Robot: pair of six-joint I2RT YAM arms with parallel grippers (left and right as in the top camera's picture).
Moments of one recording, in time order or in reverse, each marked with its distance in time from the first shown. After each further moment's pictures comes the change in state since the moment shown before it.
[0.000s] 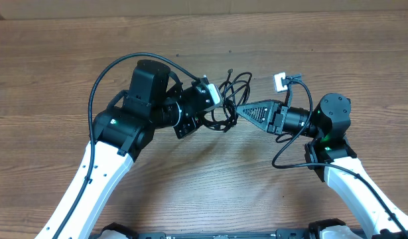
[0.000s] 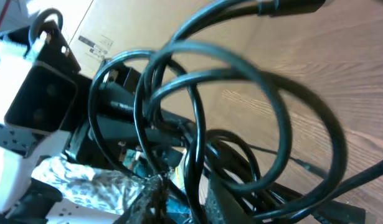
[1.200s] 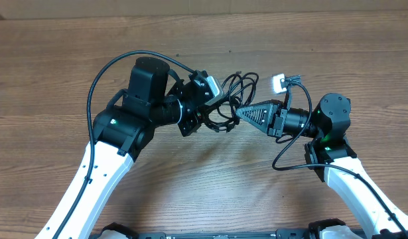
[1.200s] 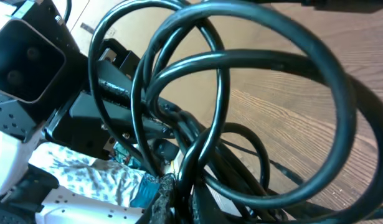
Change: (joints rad) left arm 0.000 0.000 0.000 0.066 0.085 -0.132; right arm 0.000 0.000 0.000 -0.002 -0.029 -0.051
